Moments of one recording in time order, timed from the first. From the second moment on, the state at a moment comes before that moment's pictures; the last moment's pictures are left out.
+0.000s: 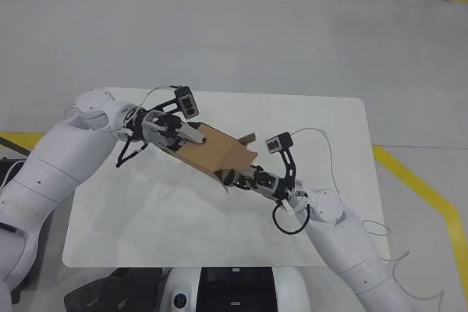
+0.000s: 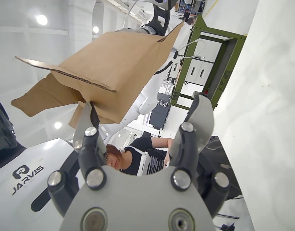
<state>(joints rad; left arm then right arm) 0.53 -0.78 -0.61 -1.30 -1.30 0.05 -1.54 -1.21 -1.32 0.99 -1.51 0.50 -0.45 0.85</state>
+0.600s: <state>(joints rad) 0.52 -0.77 -0.59 -1.31 -1.31 0.04 -1.54 -1.23 -1.32 0.99 -1.55 0.41 -0.40 0.76</state>
